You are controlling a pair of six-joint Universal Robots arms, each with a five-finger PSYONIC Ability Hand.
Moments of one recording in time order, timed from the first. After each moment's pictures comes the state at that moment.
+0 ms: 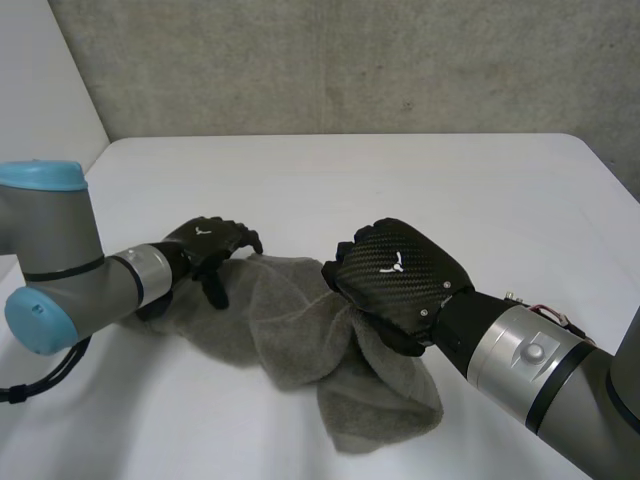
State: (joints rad) left arm 4.47 -2.20 -1.33 3.04 -1.11 3.48; right arm 2.11 -1.53 1.77 -0.04 1.09 2.64; left_hand 0.31 0.31 0.30 0.31 0.13; right_hand 0.96 1.17 1.19 1.19 0.99
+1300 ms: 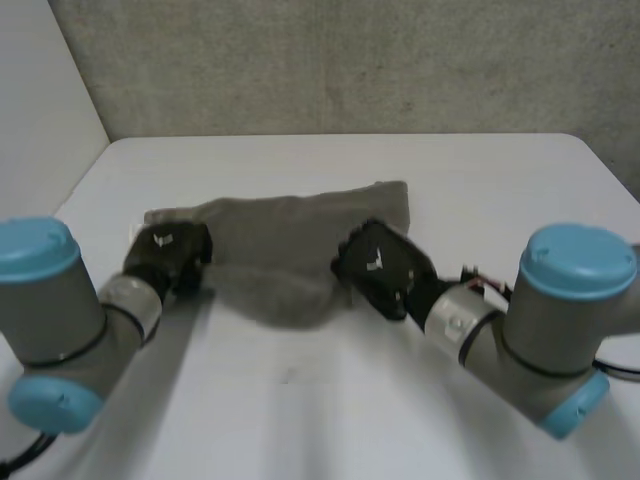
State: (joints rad) left arm 4.39 -1.96 -1.74 3.46 -1.50 3.27; right arm 2.06 -1.09 1.63 -0.36 1.08 2.32; left_hand 1.17 1.22 1.21 1.22 1.02; right_hand 0.88 1.05 1.06 1.07 0.89
